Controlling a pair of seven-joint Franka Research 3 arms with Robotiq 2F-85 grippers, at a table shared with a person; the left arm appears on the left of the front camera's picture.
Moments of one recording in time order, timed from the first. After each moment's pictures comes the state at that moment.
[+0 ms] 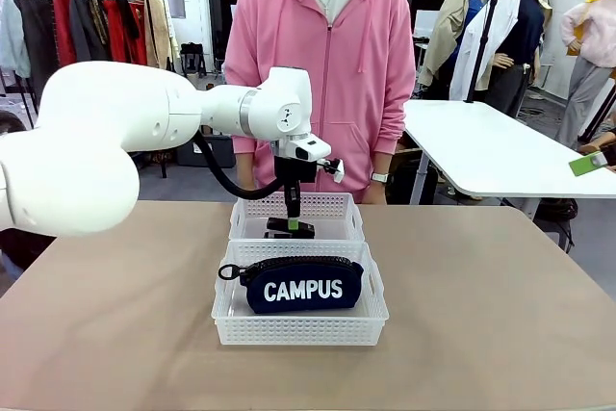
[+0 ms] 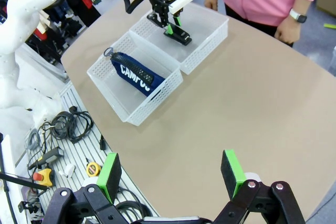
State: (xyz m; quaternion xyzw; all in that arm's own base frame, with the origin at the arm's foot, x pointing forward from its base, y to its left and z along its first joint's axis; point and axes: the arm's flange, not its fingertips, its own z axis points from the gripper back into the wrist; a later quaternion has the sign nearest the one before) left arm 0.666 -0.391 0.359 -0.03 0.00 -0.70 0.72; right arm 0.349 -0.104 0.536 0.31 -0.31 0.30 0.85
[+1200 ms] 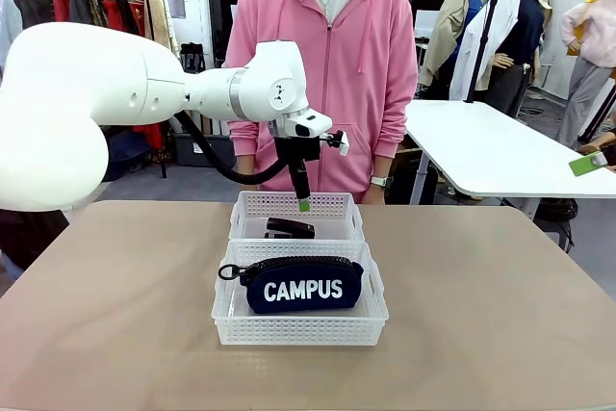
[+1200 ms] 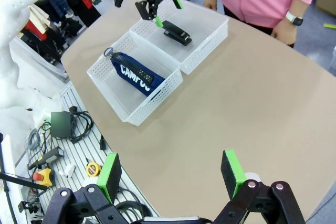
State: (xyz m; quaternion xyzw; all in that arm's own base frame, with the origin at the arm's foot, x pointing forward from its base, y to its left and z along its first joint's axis) left arm 0.651 -0.391 0.410 -0.06 -0.07 -0.68 0.73; right arm 0.349 -0.104 0.536 0.31 -0.31 0.30 0.85
